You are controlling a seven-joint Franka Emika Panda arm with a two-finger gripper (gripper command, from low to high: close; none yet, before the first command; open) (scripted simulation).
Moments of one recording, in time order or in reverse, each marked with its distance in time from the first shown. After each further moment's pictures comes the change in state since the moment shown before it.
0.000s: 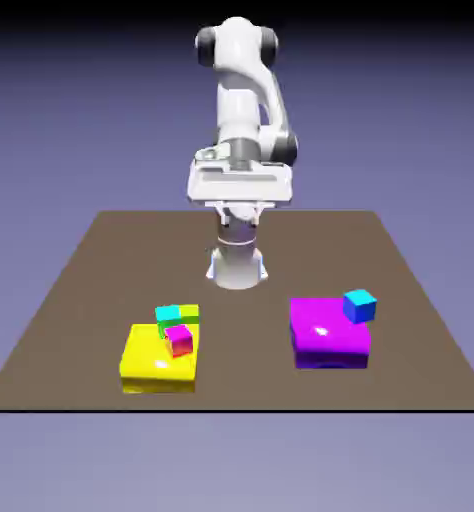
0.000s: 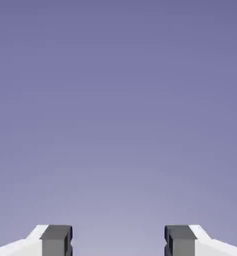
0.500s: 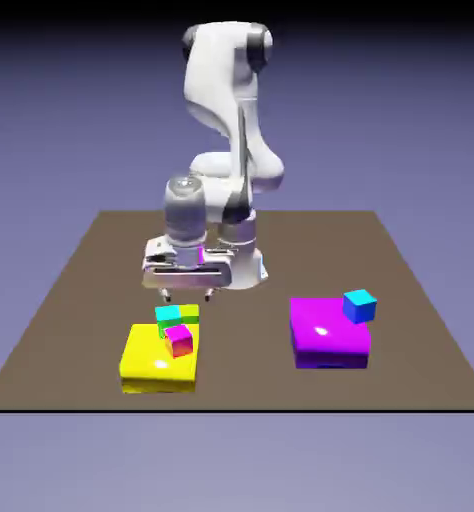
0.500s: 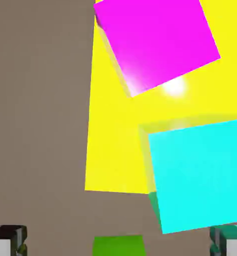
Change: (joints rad) arm -0.082 0.525 -0.297 0.020 -0.244 -0.593 -0.183
